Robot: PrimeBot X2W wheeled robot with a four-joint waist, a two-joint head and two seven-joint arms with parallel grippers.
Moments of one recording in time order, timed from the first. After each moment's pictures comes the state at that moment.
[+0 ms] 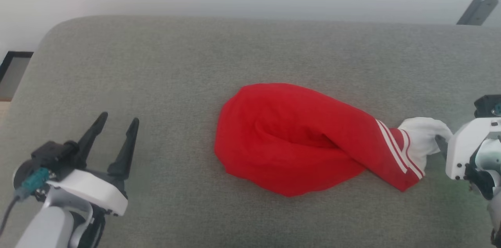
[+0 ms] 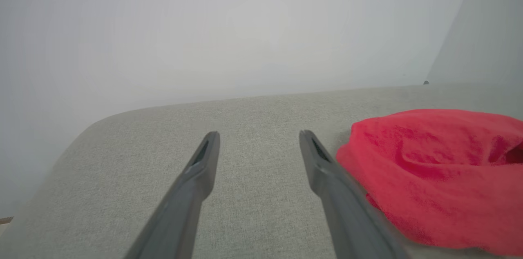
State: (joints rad) left arm -0.20 0.45 -0.18 0.20 -0.49 -0.11 -0.21; right arm -0.52 -0.38 0.01 0.74 0.30 0.13 0.41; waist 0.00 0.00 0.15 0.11
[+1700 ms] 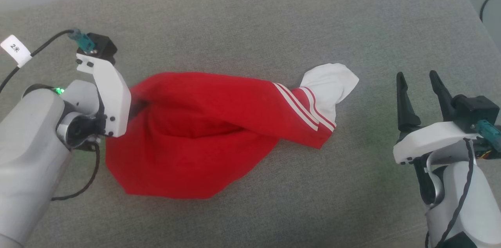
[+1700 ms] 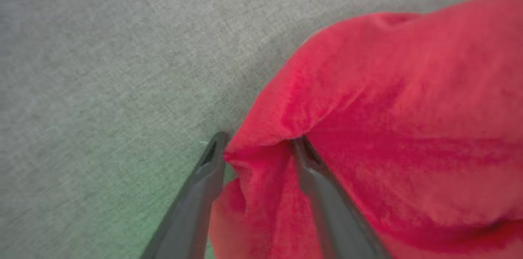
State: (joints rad) left arm -0.86 0.58 -0.67 0.58 -0.93 -0.13 0.70; right arm -0.37 -0.06 -0.14 0.33 0.09 0.13 -0.18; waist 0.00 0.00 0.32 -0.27
